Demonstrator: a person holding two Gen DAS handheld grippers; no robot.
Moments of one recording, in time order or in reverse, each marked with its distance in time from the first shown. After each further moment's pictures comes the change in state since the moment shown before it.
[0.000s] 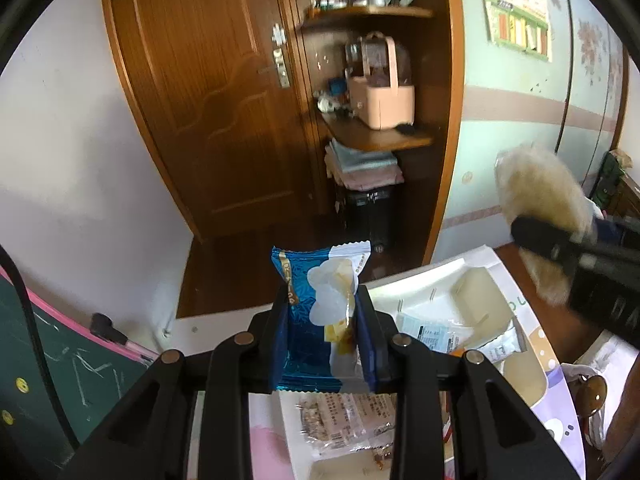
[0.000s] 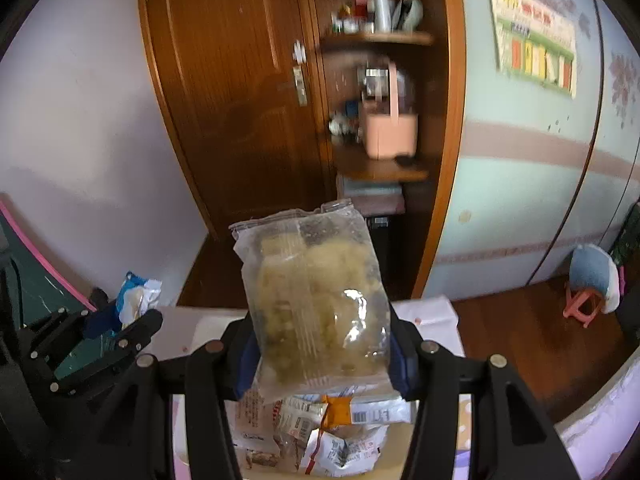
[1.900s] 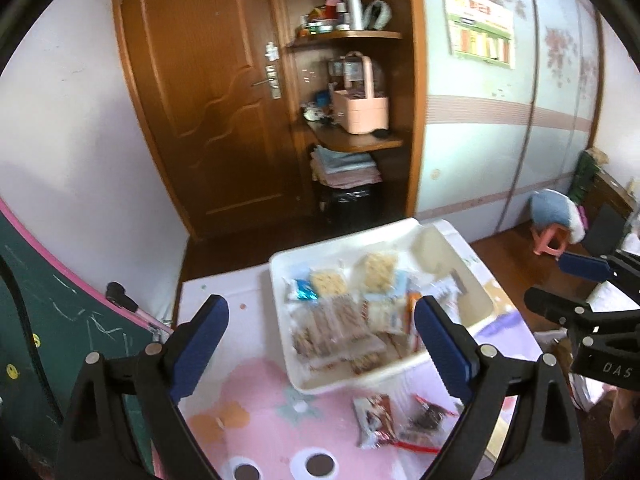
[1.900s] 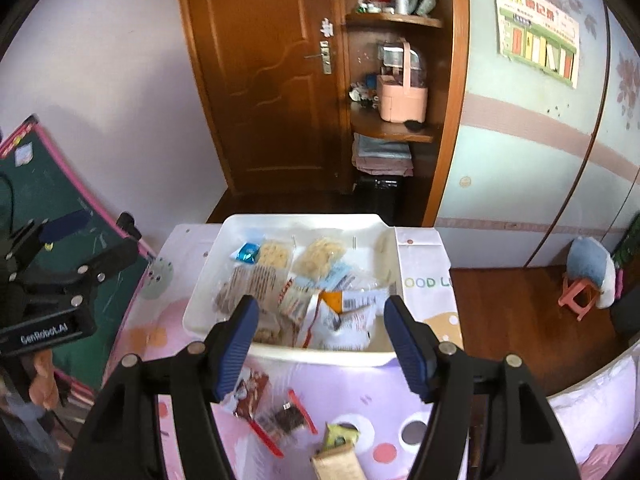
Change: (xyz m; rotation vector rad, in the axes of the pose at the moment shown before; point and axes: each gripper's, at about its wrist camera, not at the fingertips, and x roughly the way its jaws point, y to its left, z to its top) left arm -0.141 -0.001 -0.093 0.021 -0.057 -0.074; right arm -0.130 -0.006 -0.122 -0.128 0.036 0.036
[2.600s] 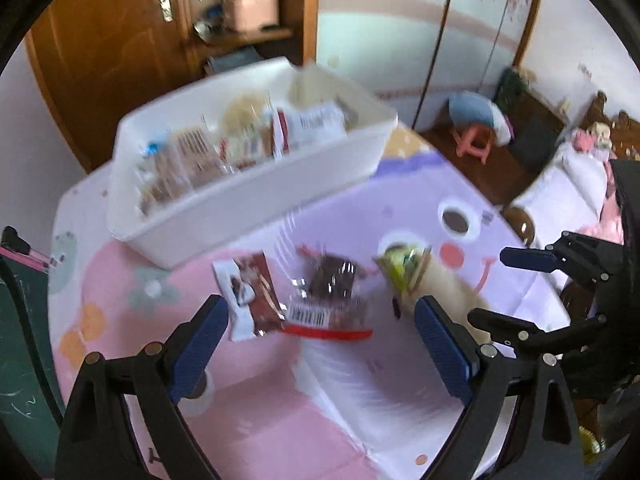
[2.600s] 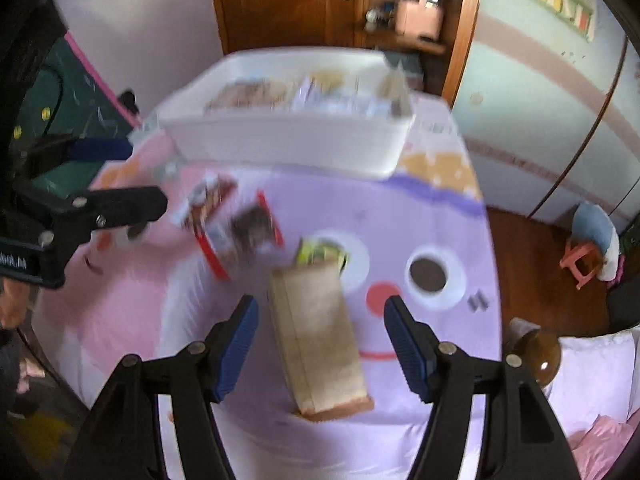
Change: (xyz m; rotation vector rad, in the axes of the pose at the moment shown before) left arm 0.073 -0.094 -0.161 0.140 0.289 -0.291; right arm 0.061 -0.018 -0.202 -0.093 0.254 0.025
